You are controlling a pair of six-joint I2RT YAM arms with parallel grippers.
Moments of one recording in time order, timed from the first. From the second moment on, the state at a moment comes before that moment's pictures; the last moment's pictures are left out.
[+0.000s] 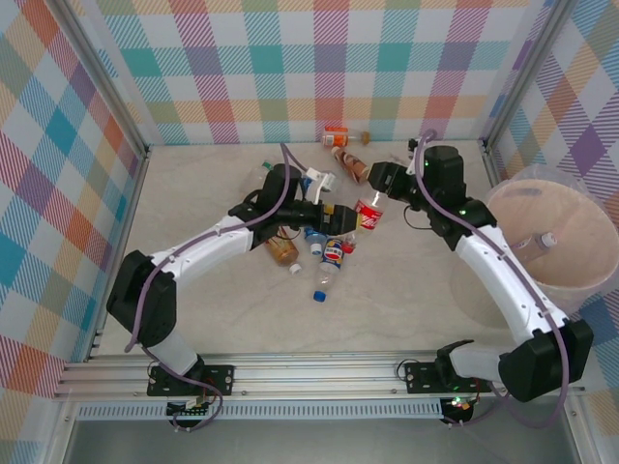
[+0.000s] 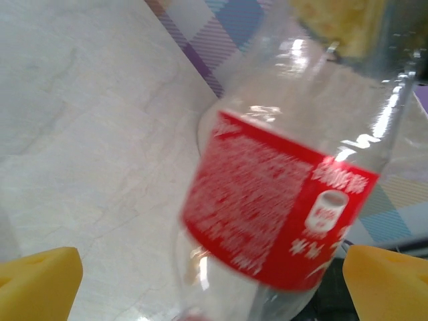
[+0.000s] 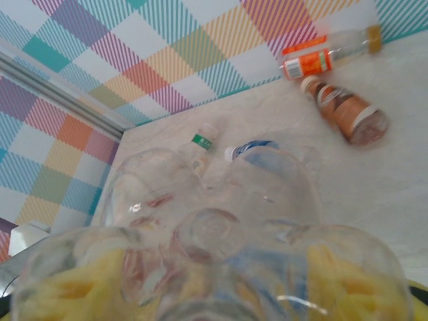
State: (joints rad) left arm -0.66 1.62 1.25 -0.09 0.63 -0.50; right arm 0.34 1.24 1.22 -0.40 -0.20 0.56
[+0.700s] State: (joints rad) left arm -0.66 1.40 1.09 -0.14 0.01 -0.56; right arm -0.04 1.13 1.69 -0.76 -0.14 0.32
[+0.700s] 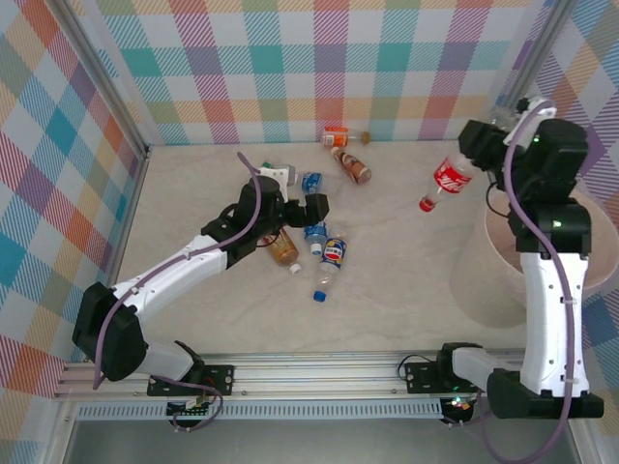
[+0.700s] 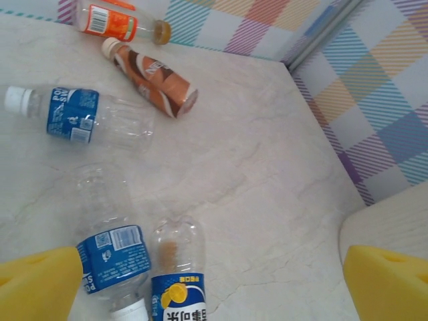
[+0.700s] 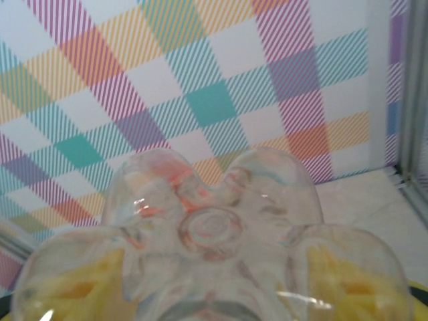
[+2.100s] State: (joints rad) left arm -0.66 1.44 1.09 -0.23 -0.07 -0.63; right arm -0.20 1.11 1.37 -0.89 0.30 0.08
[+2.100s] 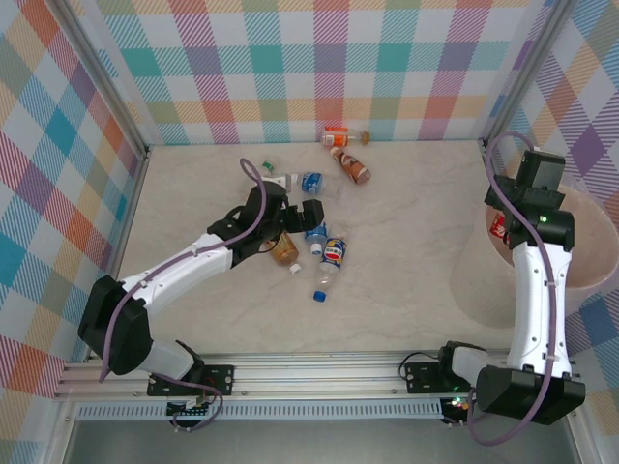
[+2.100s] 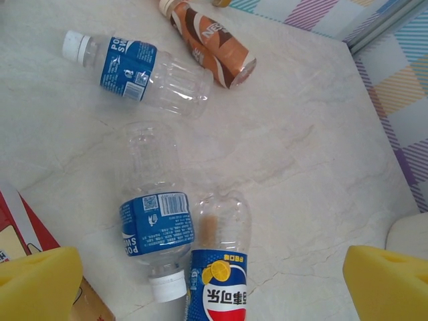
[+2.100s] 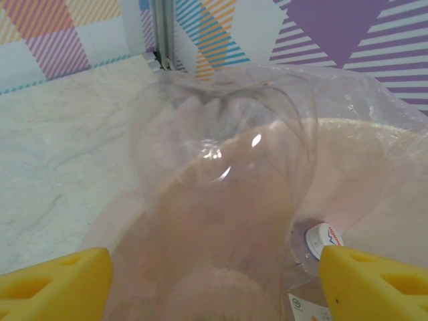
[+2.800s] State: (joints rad) left arm -0.66 1.46 1.11 -0.25 -0.12 -0.66; right arm -0.20 1.06 1.40 -0.87 0.03 0.14
